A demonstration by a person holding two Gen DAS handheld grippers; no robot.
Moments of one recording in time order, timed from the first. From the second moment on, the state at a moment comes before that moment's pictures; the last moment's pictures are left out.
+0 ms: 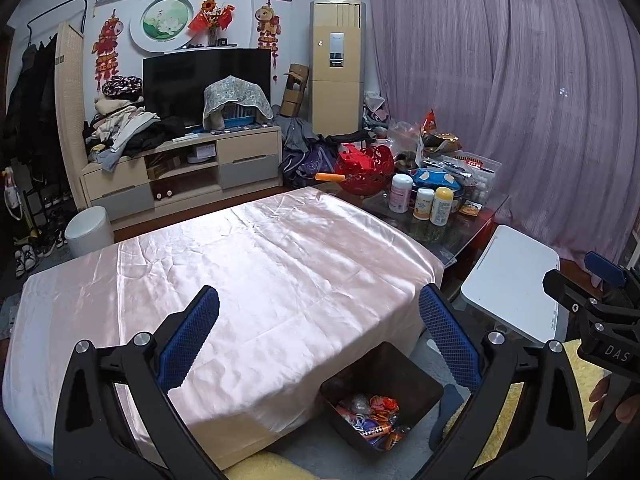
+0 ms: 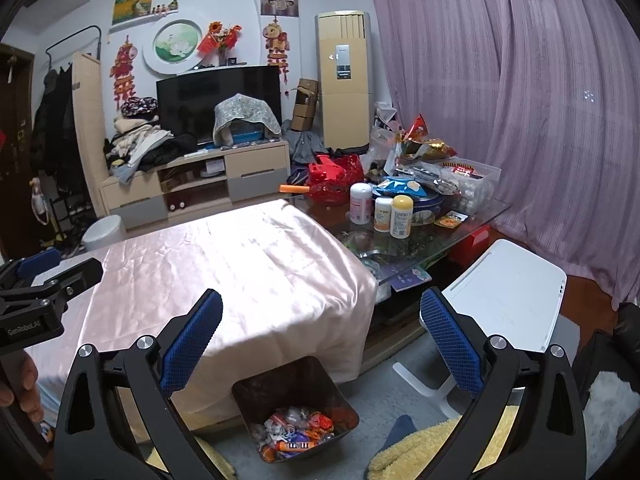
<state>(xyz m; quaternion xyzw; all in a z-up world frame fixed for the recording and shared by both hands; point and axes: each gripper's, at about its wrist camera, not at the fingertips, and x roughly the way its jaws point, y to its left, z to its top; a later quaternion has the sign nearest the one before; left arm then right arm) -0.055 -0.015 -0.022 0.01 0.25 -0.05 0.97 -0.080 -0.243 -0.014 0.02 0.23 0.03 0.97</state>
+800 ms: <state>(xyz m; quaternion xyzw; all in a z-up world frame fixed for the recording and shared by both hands) -0.057 0.000 -0.017 0.00 0.24 -0.01 0.97 -0.072 -0.221 -0.009 0.00 0.23 0.07 0.97</state>
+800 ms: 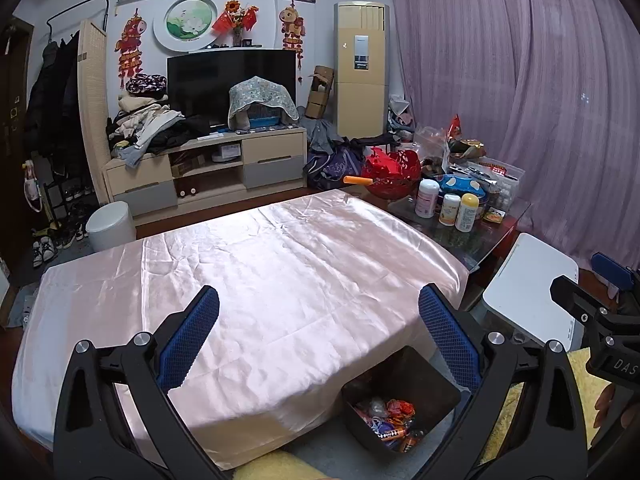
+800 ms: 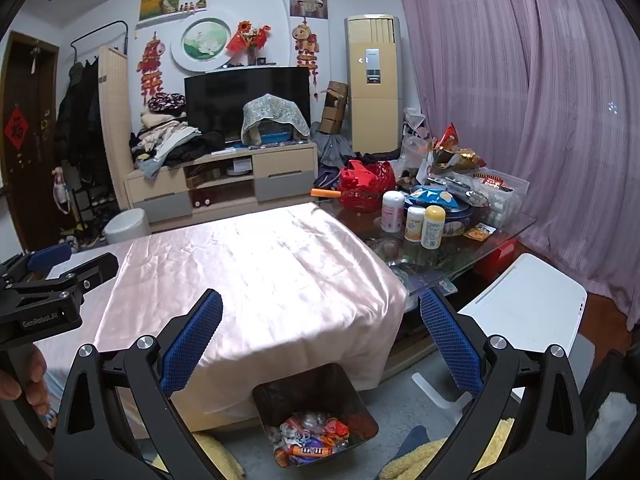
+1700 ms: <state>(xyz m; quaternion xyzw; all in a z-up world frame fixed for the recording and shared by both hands) -0.058 -0.001 -0.018 0.00 0.24 -0.01 0.97 -0.072 -0.221 -0.010 0.00 0.23 0.06 0.97</state>
